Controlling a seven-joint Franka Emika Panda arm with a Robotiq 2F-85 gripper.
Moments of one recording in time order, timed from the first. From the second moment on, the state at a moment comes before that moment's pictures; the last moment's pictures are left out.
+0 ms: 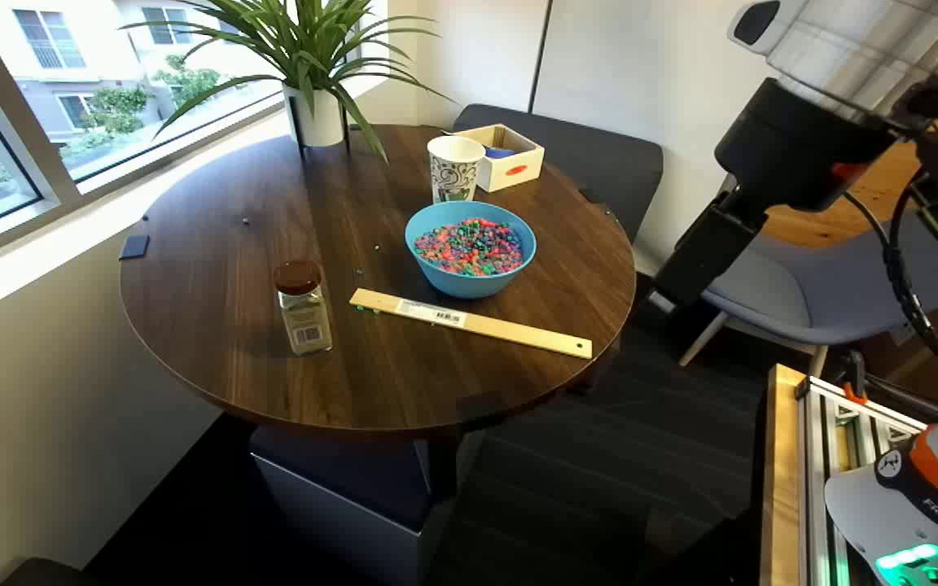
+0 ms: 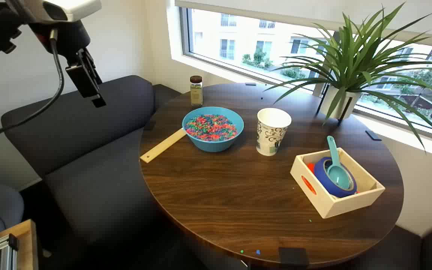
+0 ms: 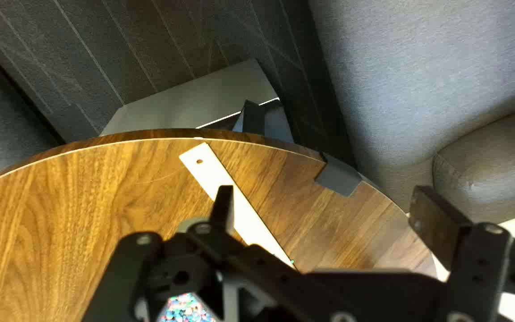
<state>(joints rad) 0.11 -0.55 0.31 -2.41 0.18 2.10 0.48</state>
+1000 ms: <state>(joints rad) -0.09 -0.58 0.18 -2.43 0.02 1.94 0.63</state>
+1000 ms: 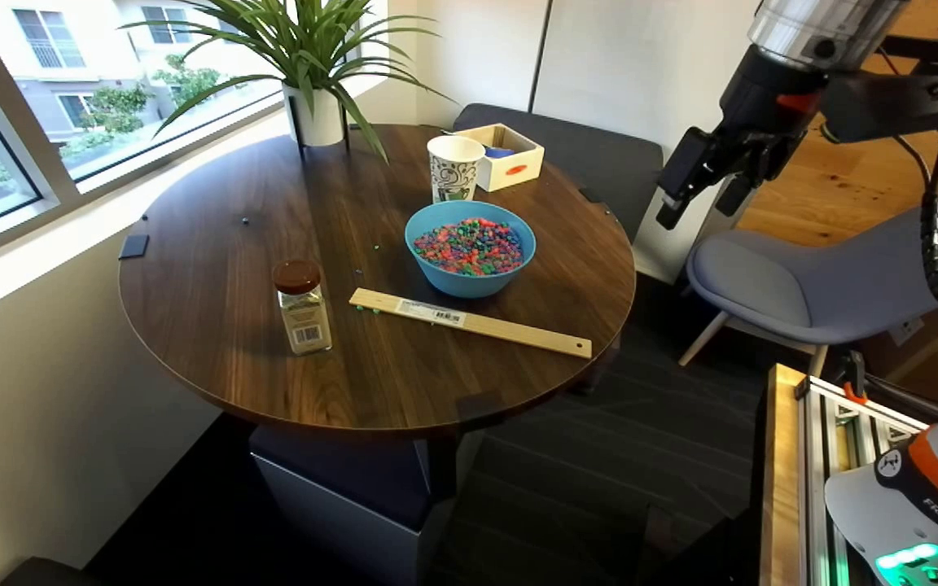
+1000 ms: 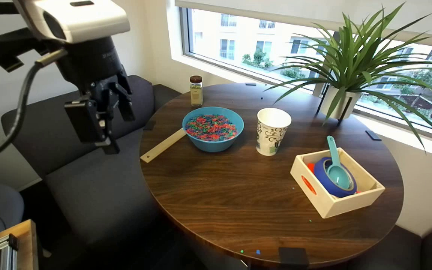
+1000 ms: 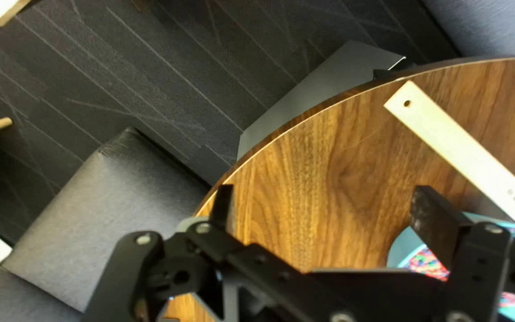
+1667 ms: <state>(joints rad) -0.14 -0.46 0.12 -2.40 0.05 2.05 0.79</state>
